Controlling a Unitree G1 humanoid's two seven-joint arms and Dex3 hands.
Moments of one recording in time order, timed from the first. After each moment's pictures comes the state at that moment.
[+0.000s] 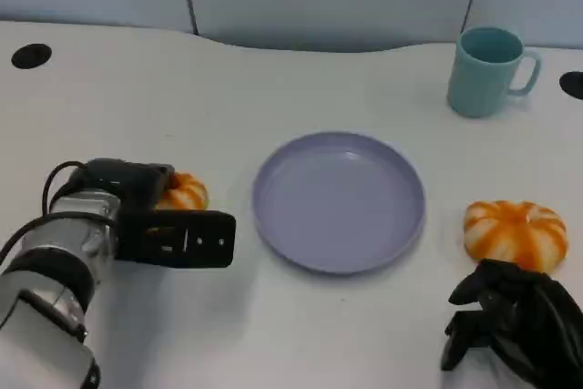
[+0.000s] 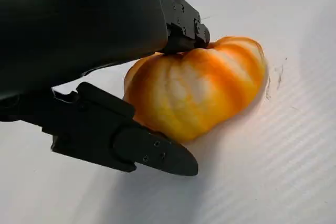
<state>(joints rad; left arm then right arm) -0.90 0.22 -0.59 1.33 0.80 -0.08 0.03 0.03 -0.01 -0.13 0.29 0.39 -0.02 0.55</state>
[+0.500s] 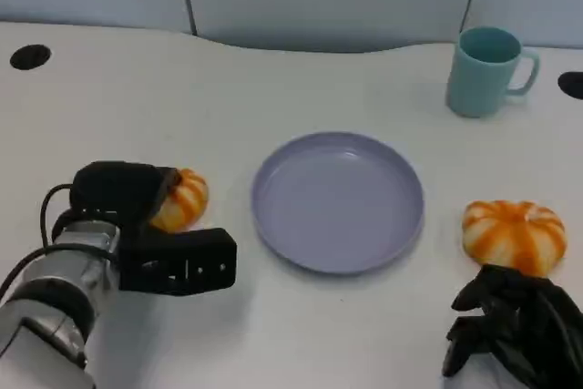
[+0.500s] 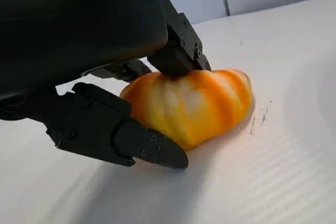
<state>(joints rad) -0.82 0.21 -0.58 1.34 0.77 -0.14 0.40 0.06 -0.01 -0.13 0.26 0.40 -0.01 0.55</state>
